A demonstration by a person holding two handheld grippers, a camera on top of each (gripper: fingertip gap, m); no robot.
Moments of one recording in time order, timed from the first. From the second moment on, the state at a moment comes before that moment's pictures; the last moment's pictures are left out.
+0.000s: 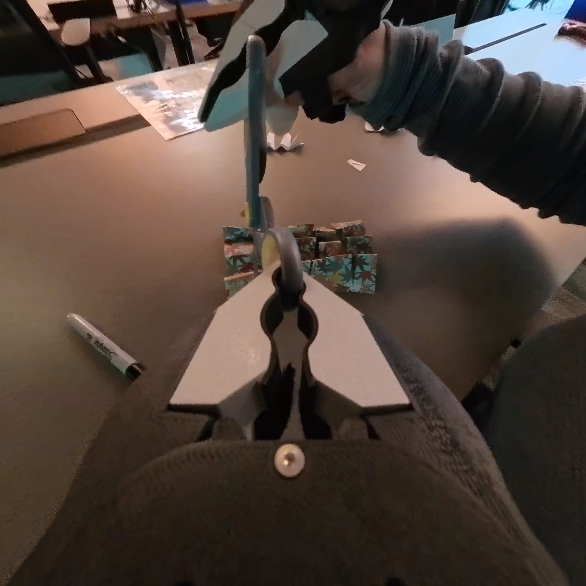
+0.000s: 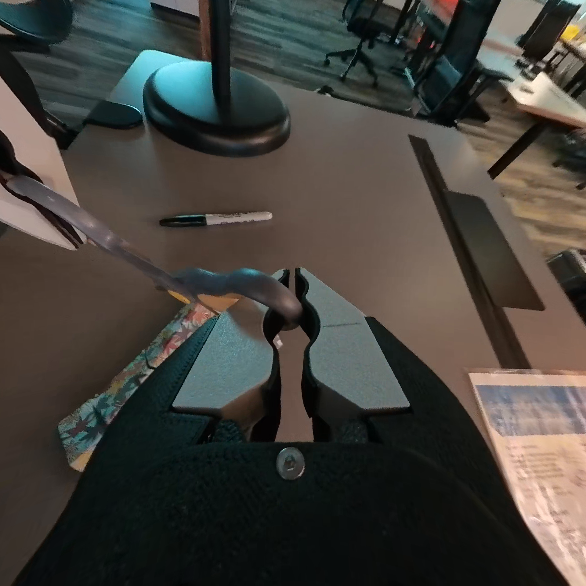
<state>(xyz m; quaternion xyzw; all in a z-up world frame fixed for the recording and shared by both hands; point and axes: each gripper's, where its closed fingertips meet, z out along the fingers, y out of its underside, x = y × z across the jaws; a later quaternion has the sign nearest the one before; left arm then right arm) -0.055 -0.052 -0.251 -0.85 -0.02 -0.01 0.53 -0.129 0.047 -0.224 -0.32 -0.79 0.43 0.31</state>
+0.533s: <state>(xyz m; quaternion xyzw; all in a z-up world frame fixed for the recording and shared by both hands) -0.076 -0.027 -0.254 -0.84 -0.02 0.01 0.54 -0.136 0.078 -0.240 -0.38 -0.74 0.49 0.27</state>
